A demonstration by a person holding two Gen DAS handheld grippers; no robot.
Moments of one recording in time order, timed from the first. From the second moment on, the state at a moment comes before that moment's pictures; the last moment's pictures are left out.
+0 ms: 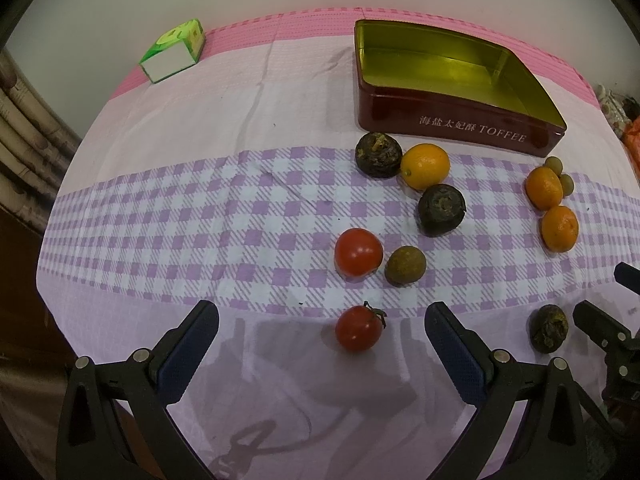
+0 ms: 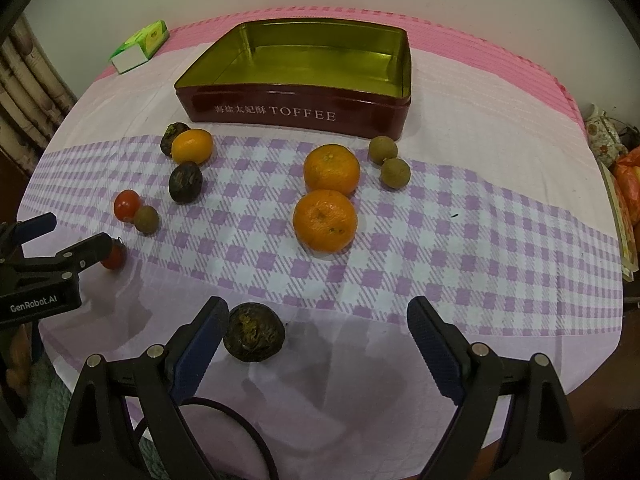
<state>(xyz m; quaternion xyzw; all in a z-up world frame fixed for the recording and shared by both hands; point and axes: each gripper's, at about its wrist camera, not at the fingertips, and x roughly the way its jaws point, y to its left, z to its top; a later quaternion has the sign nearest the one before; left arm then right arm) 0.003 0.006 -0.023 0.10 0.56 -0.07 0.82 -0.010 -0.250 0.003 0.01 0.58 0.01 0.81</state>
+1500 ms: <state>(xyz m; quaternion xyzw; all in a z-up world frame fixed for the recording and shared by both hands) 0.020 0.009 -0.032 0.11 0.58 -0.10 0.80 0.007 -0.200 -0.035 -0.02 0.64 0.10 0.76</state>
